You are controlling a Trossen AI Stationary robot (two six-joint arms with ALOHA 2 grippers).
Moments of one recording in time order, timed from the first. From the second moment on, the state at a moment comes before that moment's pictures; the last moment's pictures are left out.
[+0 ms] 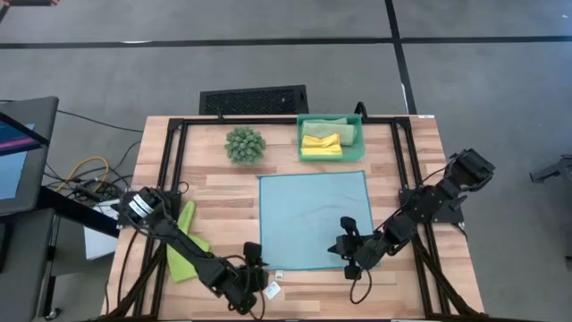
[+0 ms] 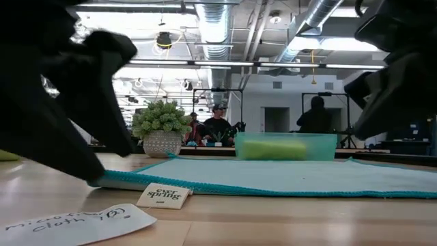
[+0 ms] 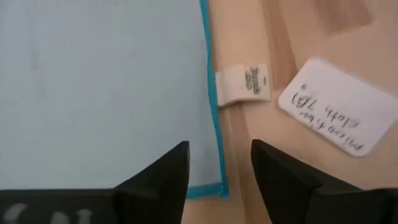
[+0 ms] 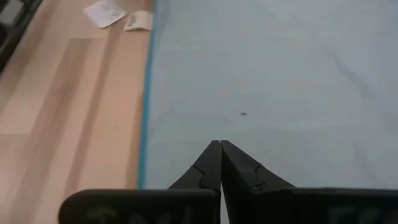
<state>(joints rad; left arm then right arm) -0.73 2.01 1.19 -0.33 -0.60 -0.40 0.68 1.56 0.61 0.11 0.43 0.47</state>
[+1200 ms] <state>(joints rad) -0.70 2.00 1.22 -0.69 -0.87 -0.75 0.94 1.56 0.84 -0.54 0.26 0.69</state>
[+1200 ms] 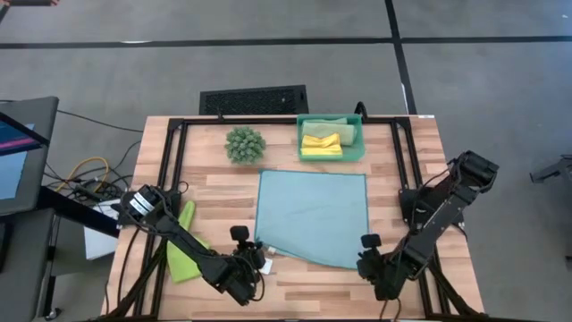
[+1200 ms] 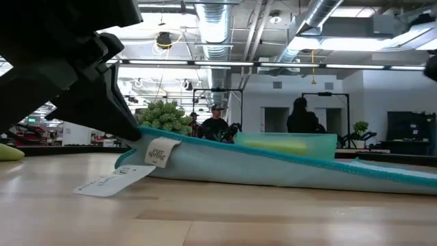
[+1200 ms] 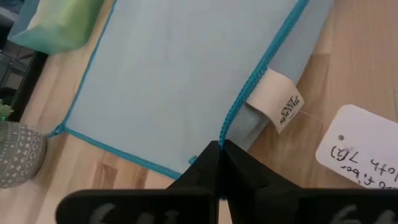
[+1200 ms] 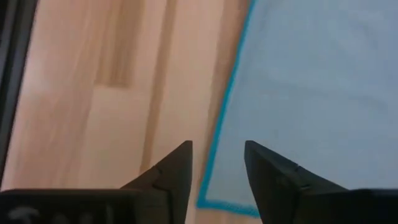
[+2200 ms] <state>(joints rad) -0.70 2.00 1.22 -0.69 -0.83 -0.75 1.00 1.56 0.66 -0.36 0.27 0.68</state>
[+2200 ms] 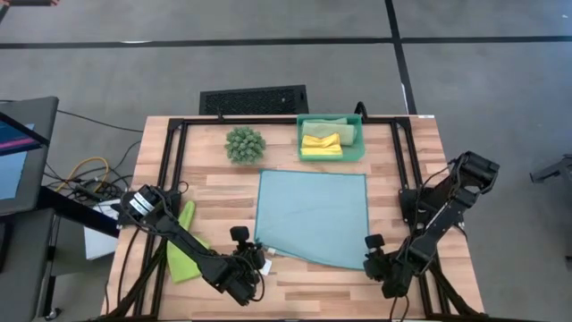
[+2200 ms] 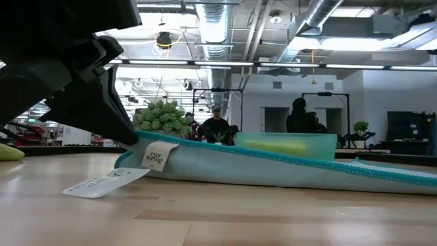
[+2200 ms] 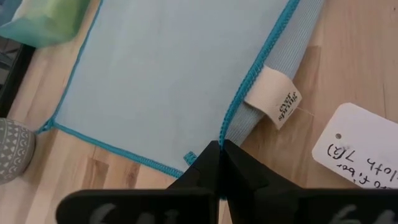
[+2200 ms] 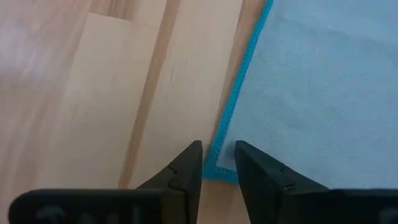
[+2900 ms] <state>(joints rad) -0.85 1.99 1.42 -0.78 -0.81 -0.70 1.07 1.57 0.90 -0.38 0.11 0.80</state>
